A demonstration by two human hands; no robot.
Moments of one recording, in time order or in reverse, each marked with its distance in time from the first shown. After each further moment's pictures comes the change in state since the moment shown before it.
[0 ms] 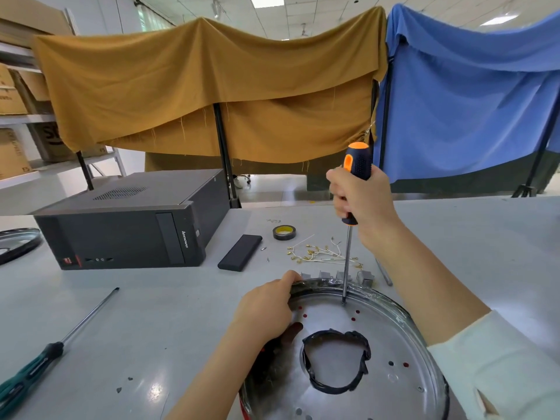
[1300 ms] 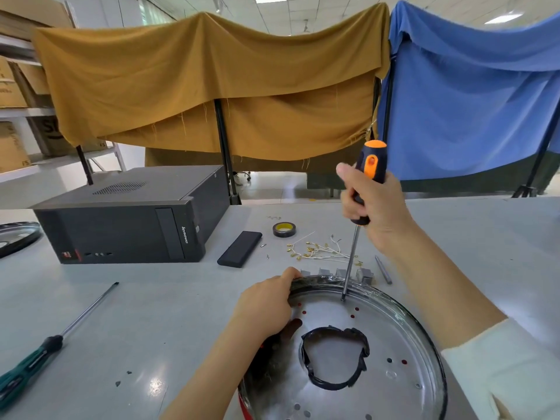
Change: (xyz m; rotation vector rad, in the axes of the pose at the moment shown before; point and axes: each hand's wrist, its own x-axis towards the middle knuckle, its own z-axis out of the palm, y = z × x) left_hand -0.001 0.000 0.000 0.013 -0.001 0.010; right_hand -0.005 0.004 -0.016 0.078 -0.098 -0.090
